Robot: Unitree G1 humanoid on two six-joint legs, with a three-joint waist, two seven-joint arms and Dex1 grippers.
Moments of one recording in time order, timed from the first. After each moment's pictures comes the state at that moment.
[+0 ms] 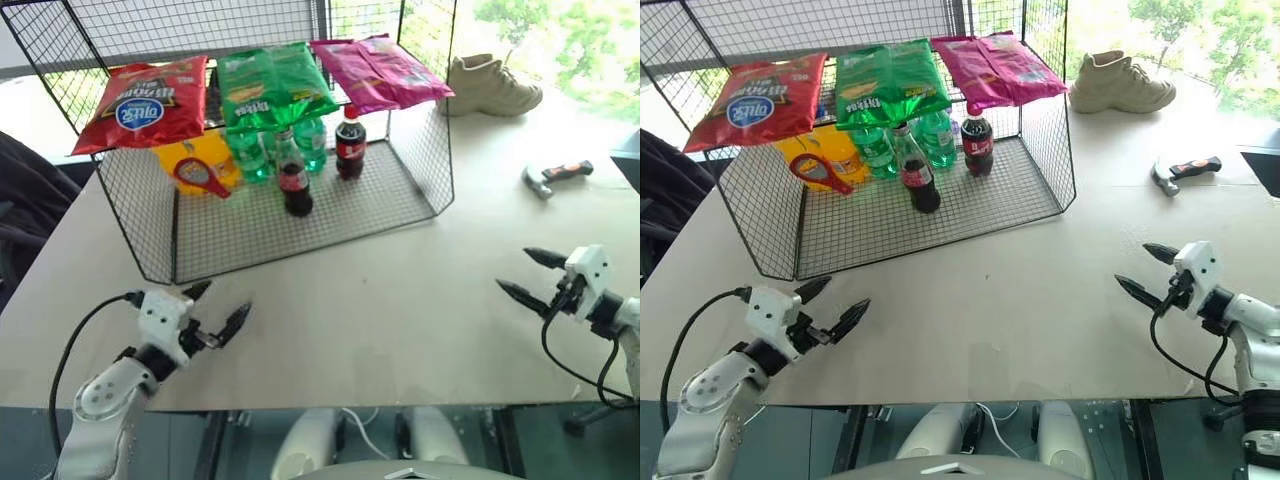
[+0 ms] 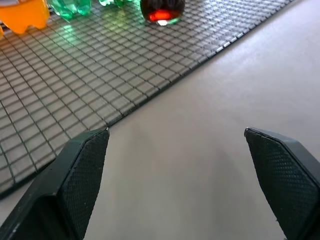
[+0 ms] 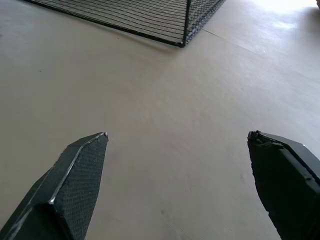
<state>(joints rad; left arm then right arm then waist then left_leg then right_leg) 0.27 0.51 0.30 -0.19 -0.35 0.06 -0.65 -0.12 -0.66 -0.23 0.27 0.36 -0.11 1.06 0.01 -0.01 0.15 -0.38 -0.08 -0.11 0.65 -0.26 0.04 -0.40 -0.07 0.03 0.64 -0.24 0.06</state>
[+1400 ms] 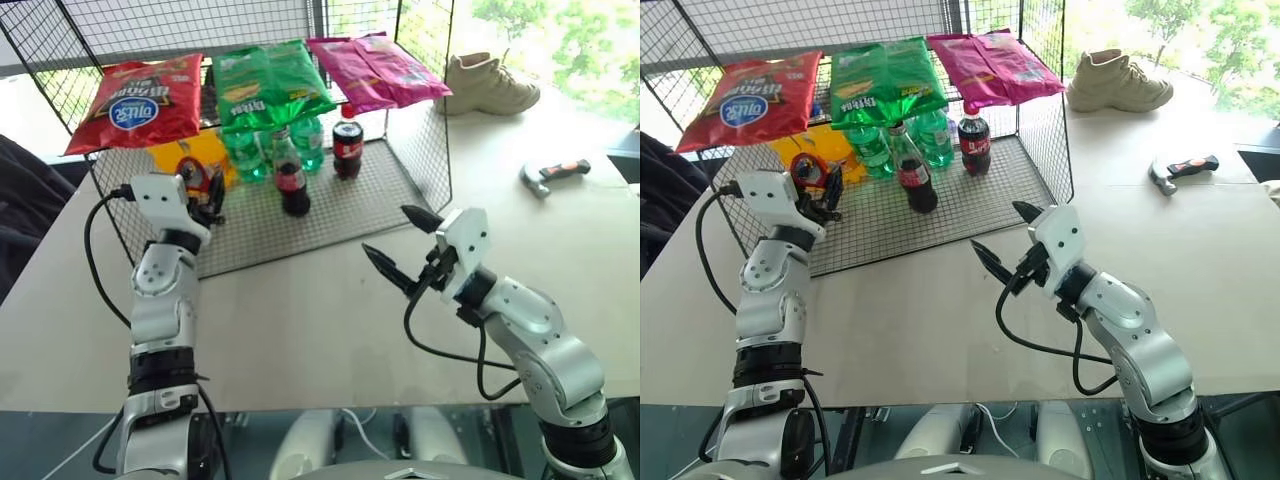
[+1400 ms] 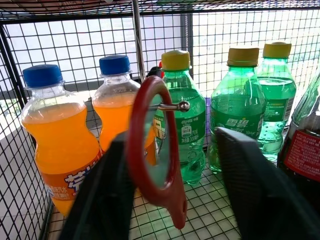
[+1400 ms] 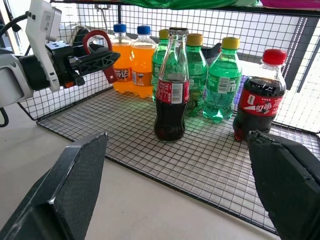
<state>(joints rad) -0.39 0.39 0.31 0.17 -0.24 -0.03 -0.28 -0.18 -0.32 0.16 -0.65 0.32 0.52 0.44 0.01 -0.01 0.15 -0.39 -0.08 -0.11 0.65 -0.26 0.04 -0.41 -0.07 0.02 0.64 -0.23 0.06</state>
